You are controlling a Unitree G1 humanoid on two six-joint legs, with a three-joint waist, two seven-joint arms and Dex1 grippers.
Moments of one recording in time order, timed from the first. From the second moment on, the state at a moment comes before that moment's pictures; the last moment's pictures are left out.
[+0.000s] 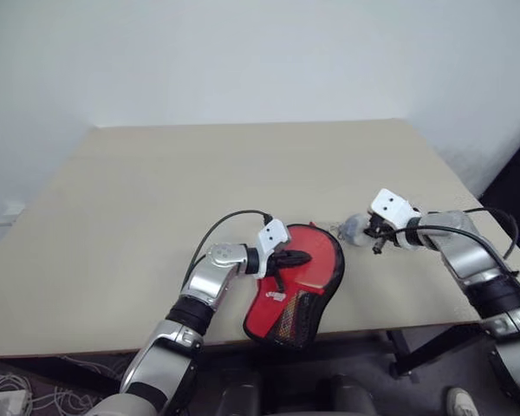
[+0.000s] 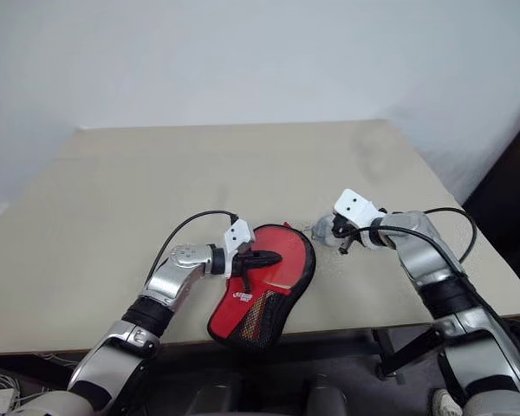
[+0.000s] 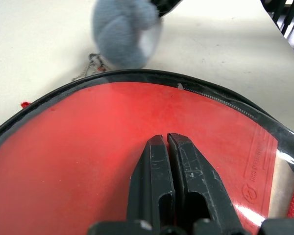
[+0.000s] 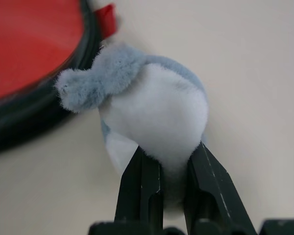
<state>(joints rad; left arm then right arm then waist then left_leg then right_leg) -0.56 0.22 -0.29 0.51 -0.11 0.14 -1.01 -0.56 -0.73 0.30 0.16 -0.01 0.52 0.83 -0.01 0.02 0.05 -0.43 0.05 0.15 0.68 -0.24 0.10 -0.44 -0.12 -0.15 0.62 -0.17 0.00</state>
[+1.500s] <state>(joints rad) -0.66 0.21 -0.30 0.67 -0.09 0.09 -1.05 0.06 -1.08 0.06 -0.63 0.32 0.48 1.22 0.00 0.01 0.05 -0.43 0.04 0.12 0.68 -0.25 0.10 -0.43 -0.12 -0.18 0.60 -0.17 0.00</state>
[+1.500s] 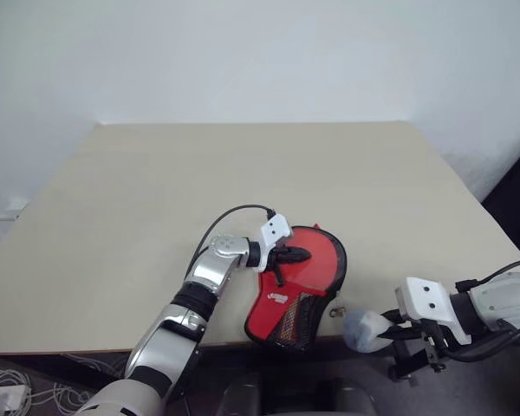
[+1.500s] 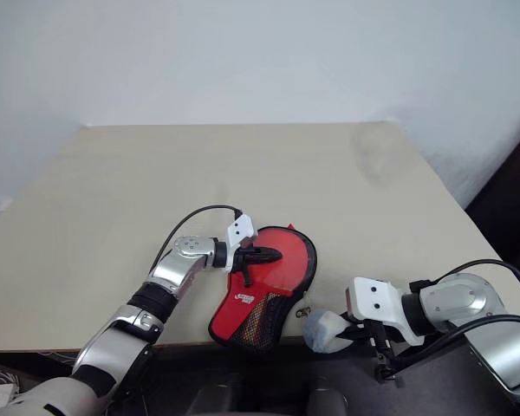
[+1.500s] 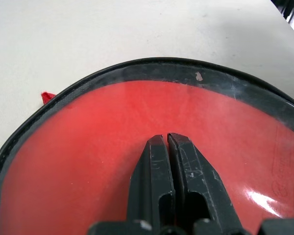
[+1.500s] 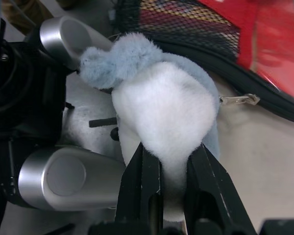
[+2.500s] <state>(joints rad) -0.68 0.22 -0.30 0.68 -0.09 0.11 -1.06 0.28 -1.16 0.09 -0.69 0.22 0.14 1.24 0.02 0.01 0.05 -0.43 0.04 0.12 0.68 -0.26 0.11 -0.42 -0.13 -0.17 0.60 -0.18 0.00</state>
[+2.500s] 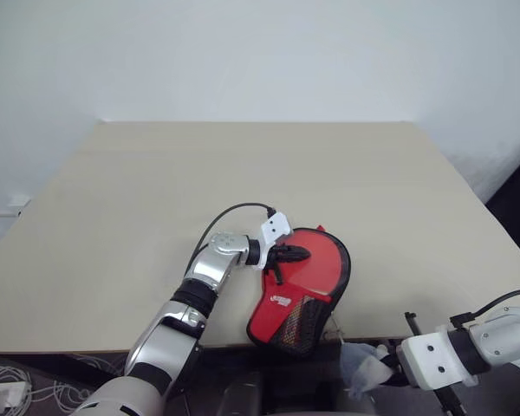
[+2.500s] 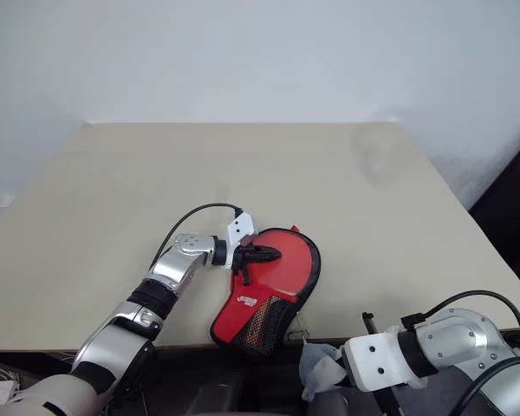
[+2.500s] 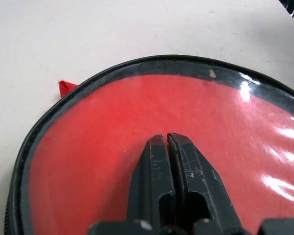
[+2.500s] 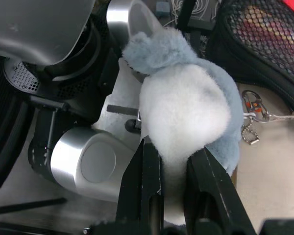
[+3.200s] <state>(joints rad) -0.68 0.24 -0.30 0.65 -0.09 0.16 -1.07 0.35 -1.16 0.18 -0.83 0.22 0.11 1.24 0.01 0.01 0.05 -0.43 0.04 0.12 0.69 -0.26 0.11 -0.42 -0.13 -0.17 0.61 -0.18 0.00</state>
